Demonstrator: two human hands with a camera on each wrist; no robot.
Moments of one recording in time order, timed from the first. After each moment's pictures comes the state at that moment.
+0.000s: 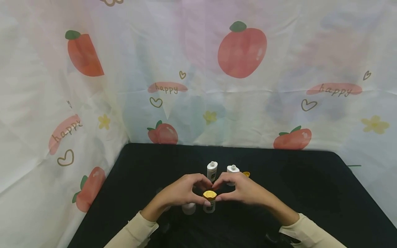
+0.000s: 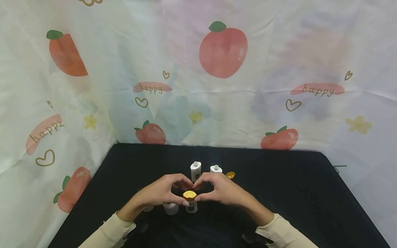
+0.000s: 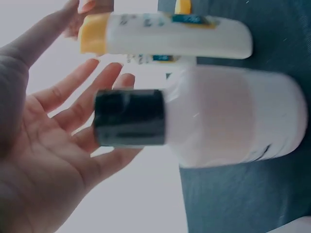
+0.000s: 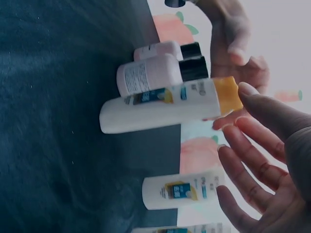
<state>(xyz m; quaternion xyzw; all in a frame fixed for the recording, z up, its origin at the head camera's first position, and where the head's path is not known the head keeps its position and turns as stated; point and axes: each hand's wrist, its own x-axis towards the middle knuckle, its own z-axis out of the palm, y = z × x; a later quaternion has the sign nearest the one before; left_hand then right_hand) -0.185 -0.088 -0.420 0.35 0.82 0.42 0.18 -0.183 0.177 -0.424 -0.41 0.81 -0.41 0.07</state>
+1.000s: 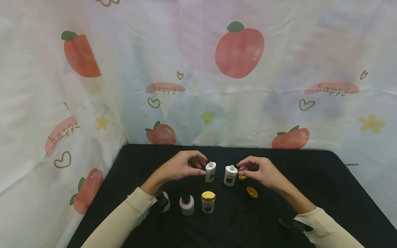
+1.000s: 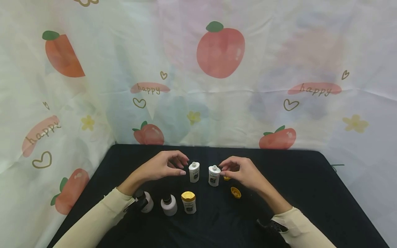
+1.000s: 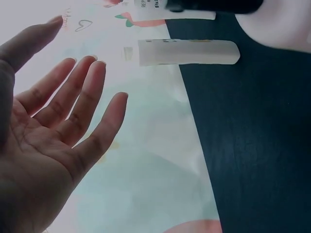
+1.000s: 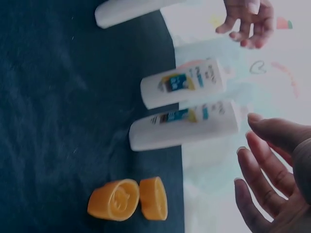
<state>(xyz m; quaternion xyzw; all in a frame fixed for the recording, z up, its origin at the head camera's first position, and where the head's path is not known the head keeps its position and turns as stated) -0.239 -0.094 -0.387 0.35 0.83 0.42 0.12 -0.217 0.252 -0.428 -0.26 0.87 -0.41 -0.01</state>
